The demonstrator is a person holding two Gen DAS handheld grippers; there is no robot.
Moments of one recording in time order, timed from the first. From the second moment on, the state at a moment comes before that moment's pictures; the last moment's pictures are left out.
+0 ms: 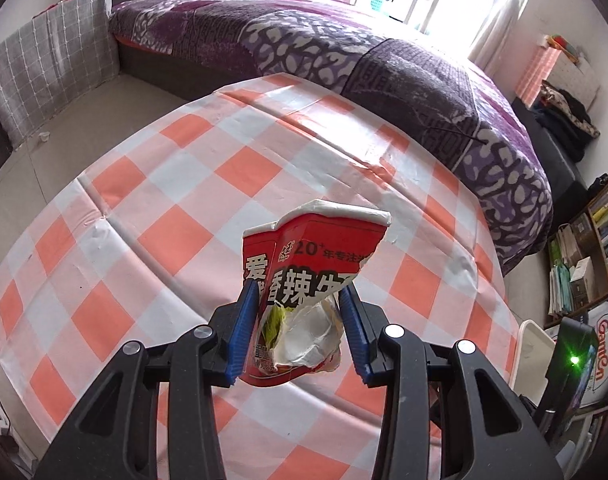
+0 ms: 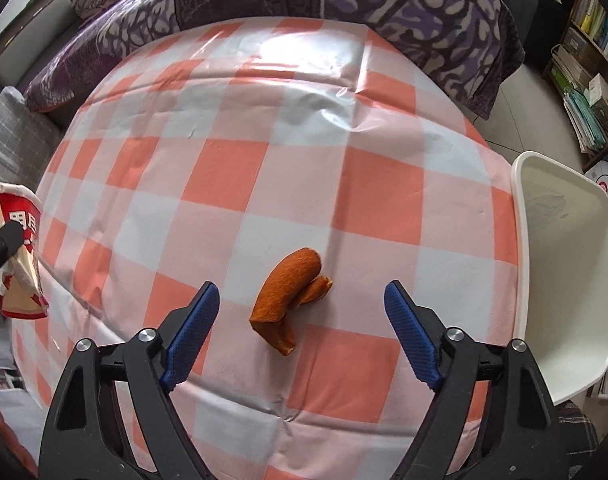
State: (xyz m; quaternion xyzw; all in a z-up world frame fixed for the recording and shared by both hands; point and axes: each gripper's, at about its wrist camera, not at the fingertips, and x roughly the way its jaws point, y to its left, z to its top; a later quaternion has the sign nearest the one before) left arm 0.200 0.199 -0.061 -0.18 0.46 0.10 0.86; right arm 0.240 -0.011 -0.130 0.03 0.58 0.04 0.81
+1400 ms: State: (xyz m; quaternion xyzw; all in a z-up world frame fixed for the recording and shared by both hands) left arm 0.184 0.212 -0.029 -0.16 0.38 0.19 0.89; right arm 0.213 -0.015 -0.009 -0.01 0.31 0.09 0.95
